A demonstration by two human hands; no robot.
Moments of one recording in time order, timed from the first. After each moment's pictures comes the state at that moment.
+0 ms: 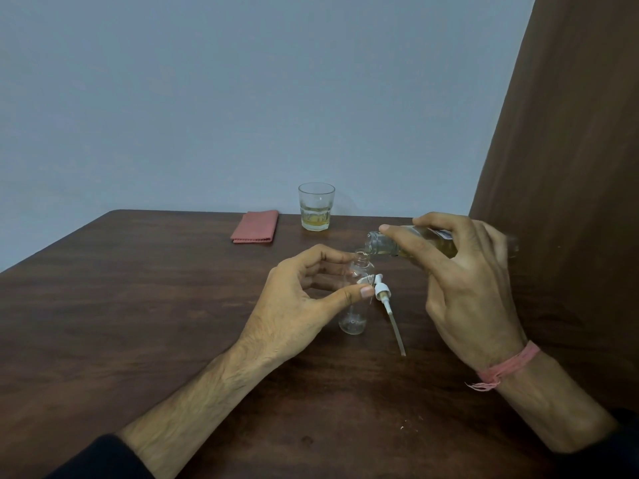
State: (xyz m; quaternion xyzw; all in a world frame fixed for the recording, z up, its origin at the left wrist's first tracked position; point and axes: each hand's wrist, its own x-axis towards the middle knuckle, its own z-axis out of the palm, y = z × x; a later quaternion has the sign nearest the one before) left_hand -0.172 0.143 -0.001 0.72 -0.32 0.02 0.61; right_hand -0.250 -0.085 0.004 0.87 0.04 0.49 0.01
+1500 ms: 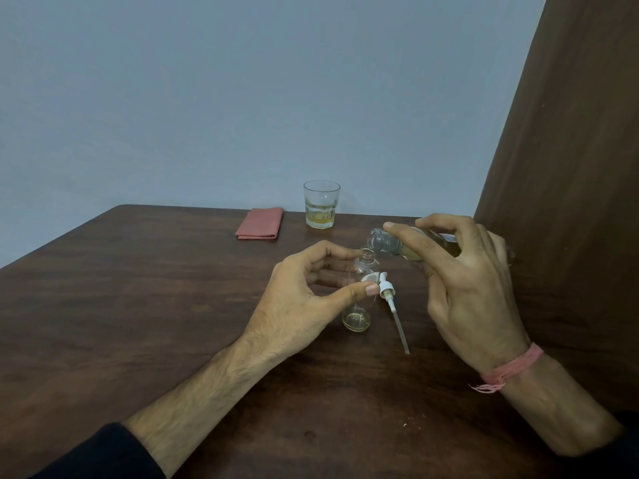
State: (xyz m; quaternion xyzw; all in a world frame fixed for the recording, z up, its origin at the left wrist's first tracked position) left_hand -0.174 0.143 -0.001 0.73 -0.31 0.04 0.60; right_hand -0.248 -0.085 0.000 0.88 0.05 0.47 -0.03
